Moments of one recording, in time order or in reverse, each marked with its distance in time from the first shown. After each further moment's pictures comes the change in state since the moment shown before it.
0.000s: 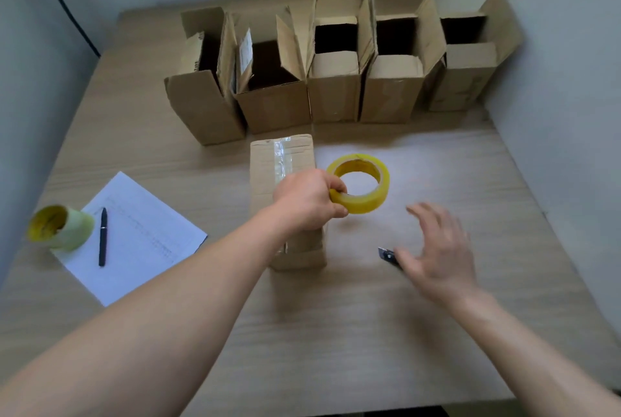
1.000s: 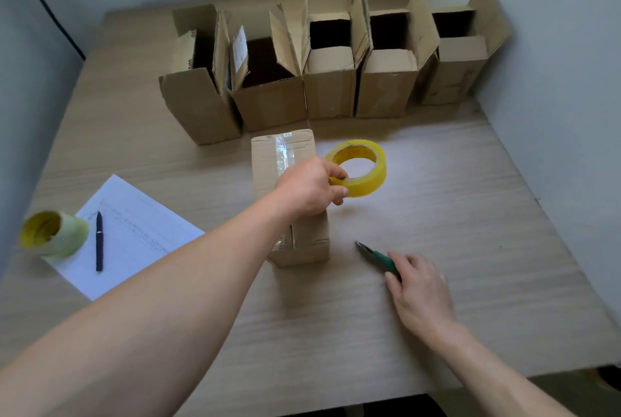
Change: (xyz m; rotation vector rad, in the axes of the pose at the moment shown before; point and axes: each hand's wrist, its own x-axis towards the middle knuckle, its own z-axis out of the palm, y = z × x) left_hand 0.012 -0.008 -0.003 -0.164 -0.073 0.045; right_hand -0.063 -0.021 0.046 -0.044 -0.233 0.271
